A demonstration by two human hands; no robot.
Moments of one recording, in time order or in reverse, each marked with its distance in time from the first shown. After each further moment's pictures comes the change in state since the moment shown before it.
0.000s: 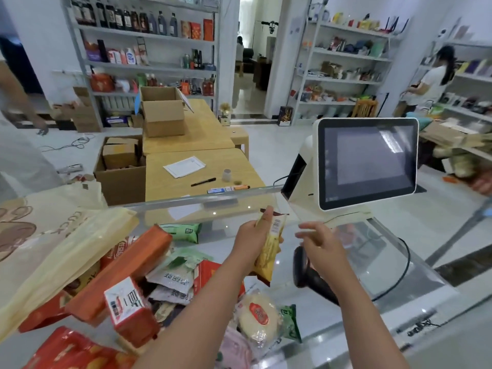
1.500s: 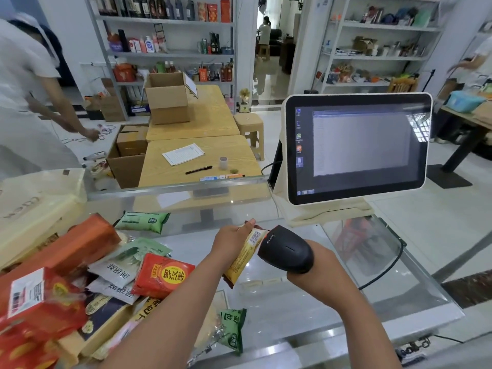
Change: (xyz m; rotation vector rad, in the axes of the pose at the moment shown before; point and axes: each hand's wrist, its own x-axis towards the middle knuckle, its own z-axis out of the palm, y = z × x) left_hand 0.073 -0.062 0.068 0.445 0.260 -0.040; right_hand 0.032 0.062 -0.093 -0.283 -0.329 -0.078
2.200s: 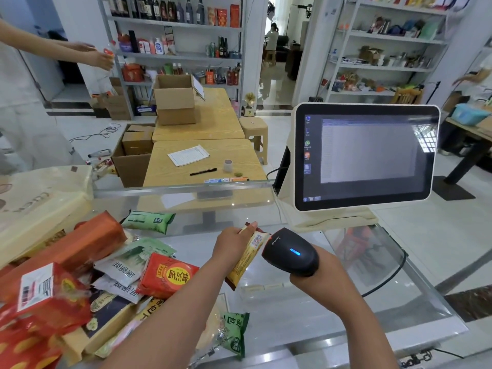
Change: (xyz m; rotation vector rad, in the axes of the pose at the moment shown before) left_hand 0.006 -0.006 -0.005 0.037 0.033 0.026; right_hand 0.000 -0.007 0.001 0.031 0.025 0.000
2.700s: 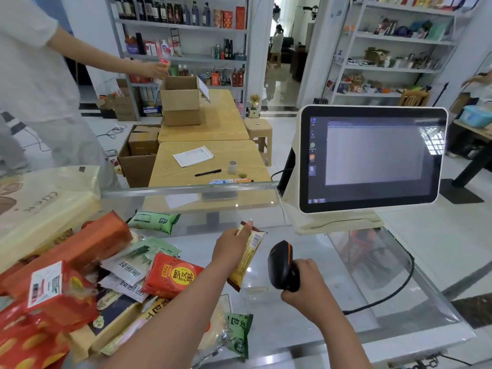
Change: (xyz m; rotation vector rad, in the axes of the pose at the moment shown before) left_hand -0.002 -0.006 -0.005 0.009 0.068 -0.036; right_hand 0.014 0.038 0.048 -0.135 -0.097 0.063
